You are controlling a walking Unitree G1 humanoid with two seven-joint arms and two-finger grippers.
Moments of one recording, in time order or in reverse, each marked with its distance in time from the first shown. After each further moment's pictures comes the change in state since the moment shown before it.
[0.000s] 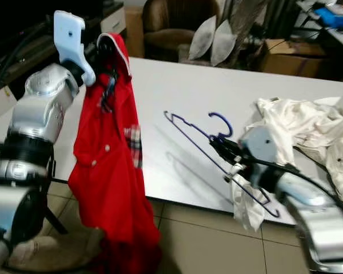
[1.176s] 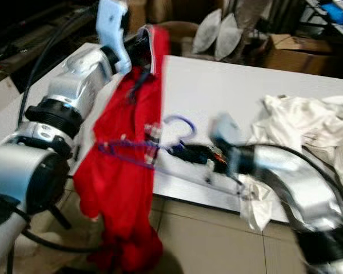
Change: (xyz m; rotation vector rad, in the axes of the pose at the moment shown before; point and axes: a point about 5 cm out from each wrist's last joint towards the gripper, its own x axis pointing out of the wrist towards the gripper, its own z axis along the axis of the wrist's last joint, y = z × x) left arm 0.039 -0.051 0.031 -0.187 -0.077 -0.345; right arm 0.060 0.021 0.035 0.038 -0.085 0.463
